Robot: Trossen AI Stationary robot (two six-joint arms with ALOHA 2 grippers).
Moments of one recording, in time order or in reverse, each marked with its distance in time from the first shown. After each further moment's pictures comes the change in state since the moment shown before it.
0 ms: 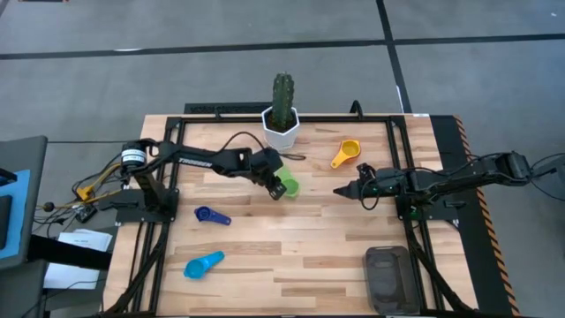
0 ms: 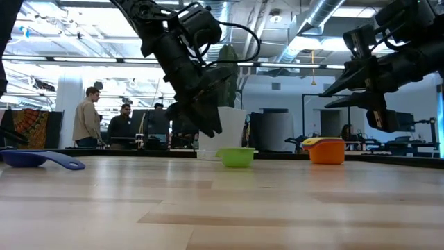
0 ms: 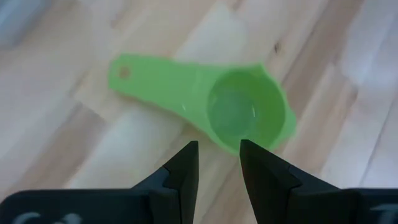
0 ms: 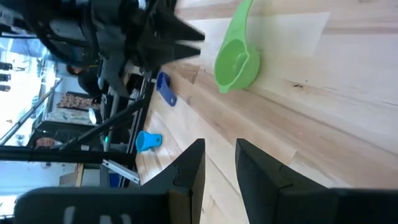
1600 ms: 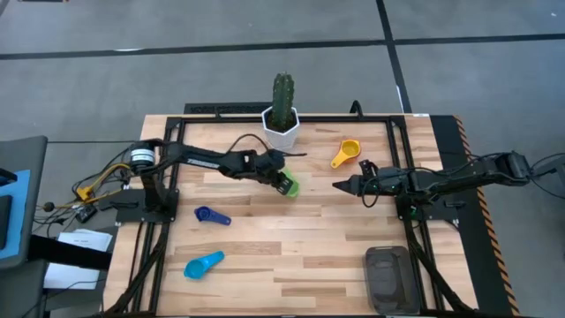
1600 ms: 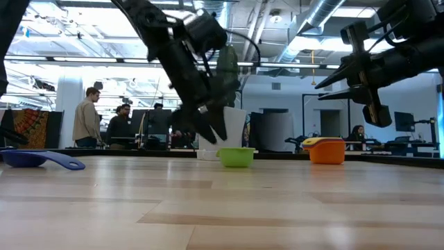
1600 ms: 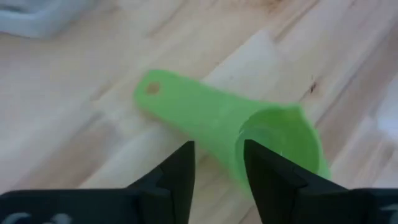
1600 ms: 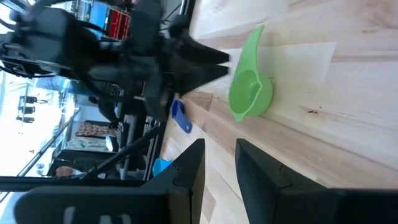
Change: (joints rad) left arm 0.003 0.077 0.019 0.075 -0.123 -0.156; right arm 0.003 0.000 0.000 0.073 0.092 0.055
